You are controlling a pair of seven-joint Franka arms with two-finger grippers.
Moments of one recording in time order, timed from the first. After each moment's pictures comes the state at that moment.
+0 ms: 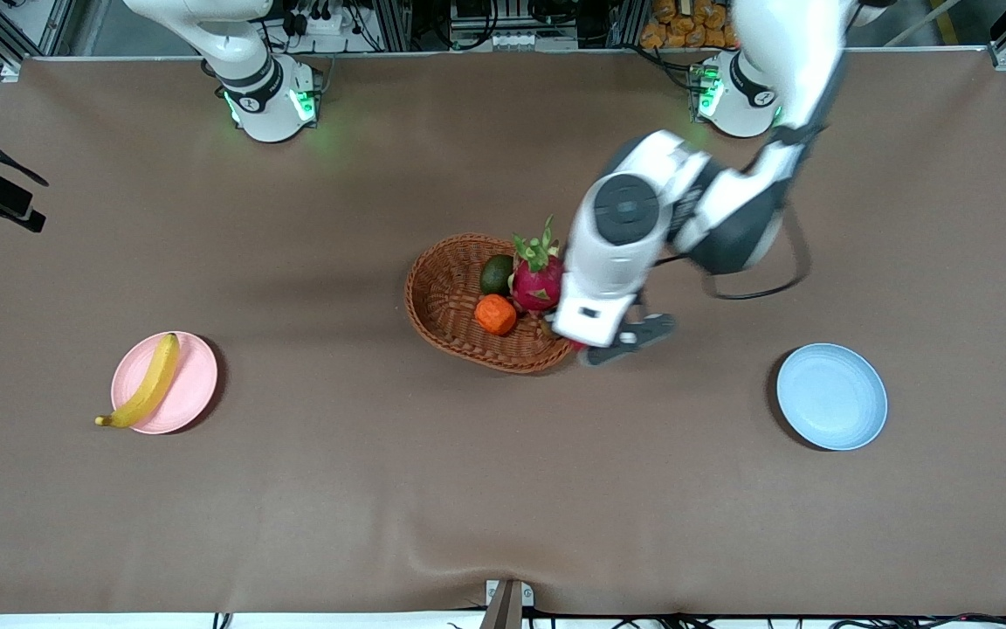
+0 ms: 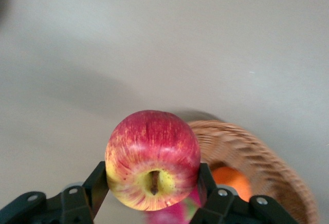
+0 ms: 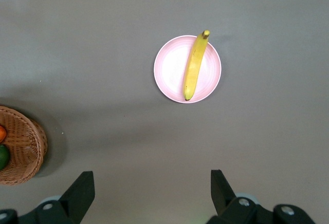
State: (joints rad) left arm -0.40 0.49 -0.20 -1.38 0.10 1.82 -0.95; right arm -0.03 -0.01 -0.07 -1.51 0.03 1.49 0.01
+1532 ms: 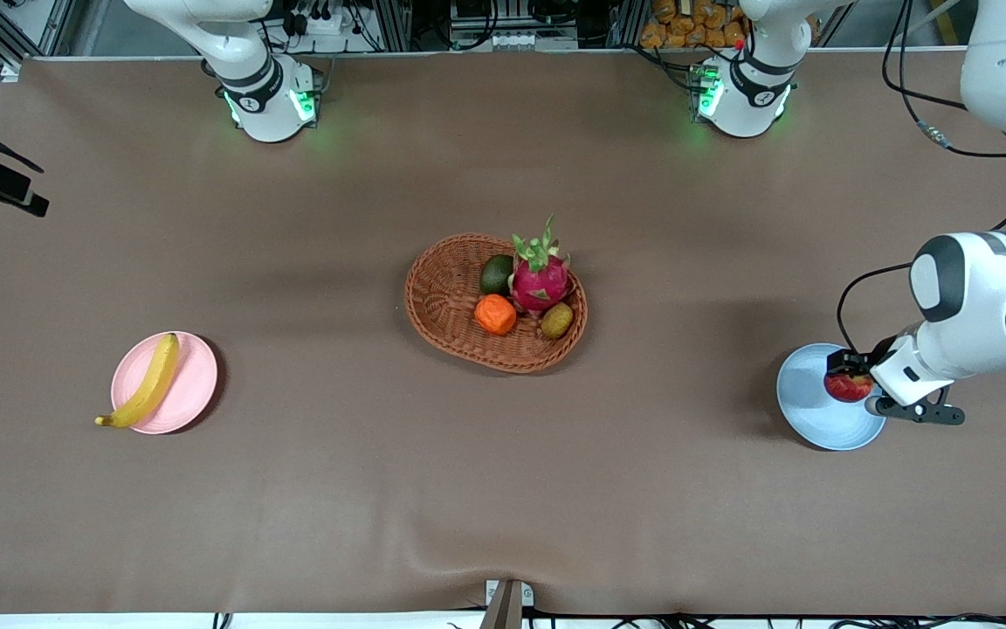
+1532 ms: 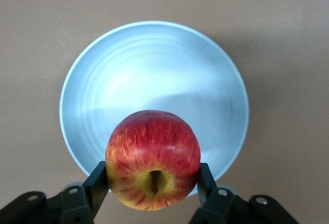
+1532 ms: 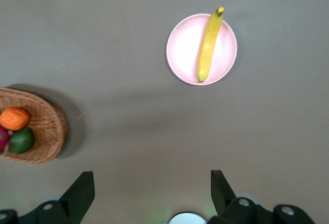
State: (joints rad) left arm 0.28 0.53 -0.20 -1.78 0.12 2.24 0.18; right arm -0.07 0.00 -0.08 -1.48 0.13 1.38 0.02
